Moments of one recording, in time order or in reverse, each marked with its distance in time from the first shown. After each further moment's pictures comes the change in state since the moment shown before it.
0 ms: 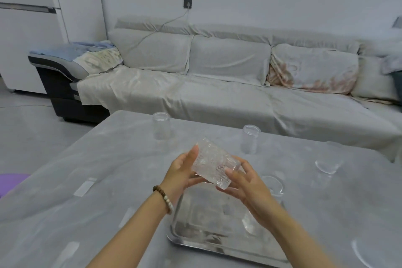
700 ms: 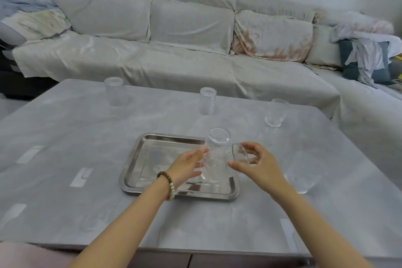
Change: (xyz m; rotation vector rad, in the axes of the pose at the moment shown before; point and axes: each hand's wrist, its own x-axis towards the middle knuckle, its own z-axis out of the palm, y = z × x) left_hand -0.030 -0.093 0.106 0.240 -0.235 -0.201; right_hand -0.108 0.010 -0.116 -0.636 0.442 0.011
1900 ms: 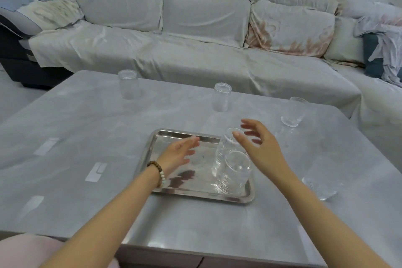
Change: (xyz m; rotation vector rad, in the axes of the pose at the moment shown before) left_hand 0.007 0.001 -0.056 0.052 0.129 0.009; right_hand 0.028 -0.040 0.027 -0.015 0.039 -0.173
